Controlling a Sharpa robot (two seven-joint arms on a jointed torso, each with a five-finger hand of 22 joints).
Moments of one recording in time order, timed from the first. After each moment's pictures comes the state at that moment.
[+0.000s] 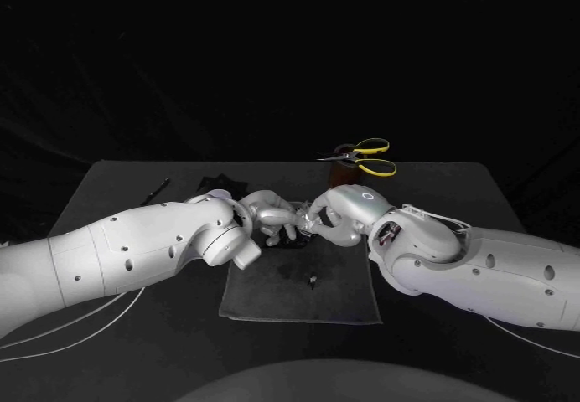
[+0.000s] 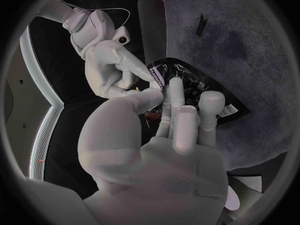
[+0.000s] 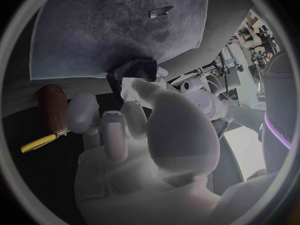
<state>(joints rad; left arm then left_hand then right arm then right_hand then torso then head) 1.16 -0.64 -0.11 1.45 -0.57 -0.22 -0.22 1.03 -0.14 0.98 -0.02 0.05 0.91 0.08 0.77 0.25 1.14 0.01 0.80 0.32 1.46 -0.05 1.45 1.20 0.13 1.13 0.06 1.25 0.93 1.12 -0.78 -0.13 1.71 -1.66 -0.45 -0.35 1.25 -0.16 0.52 0.01 0.04 0.96 0.13 0.25 0.39 1.44 0.04 1.21 1.31 1.46 -0.03 1.52 1.31 0.10 1.29 0.07 1.17 1.19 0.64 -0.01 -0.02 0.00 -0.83</state>
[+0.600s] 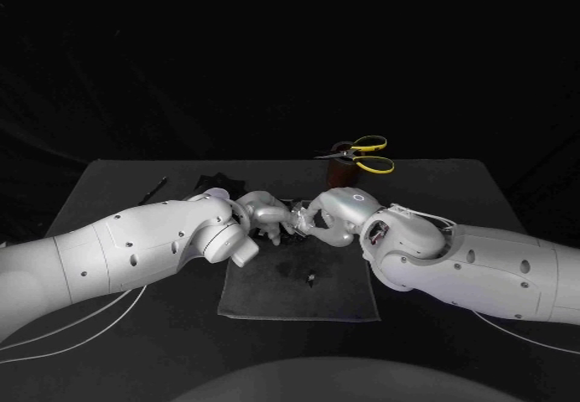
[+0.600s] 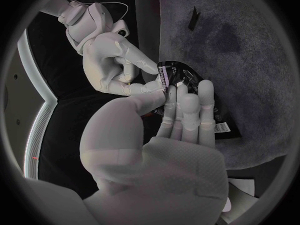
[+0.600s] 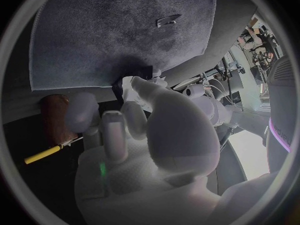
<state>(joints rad) 1.15 -0.61 -0.12 1.39 -0.53 -0.22 -0.25 1.04 -0.09 0.96 -0.04 0.04 0.88 0.12 0.76 0.30 0.79 0.09 0.72 0.31 1.09 0.02 1.25 0.70 0.17 0.86 0.11 1.08 0.70 1.11 -0.73 -0.14 1.64 -1.66 -0.41 -0.36 1.25 -0.17 0.52 0.01 0.04 0.97 0.12 0.24 0.39 1.44 0.04 1.21 1.31 1.46 -0.03 1.52 1.31 0.10 1.29 0.07 1.16 1.19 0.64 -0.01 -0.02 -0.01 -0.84</state>
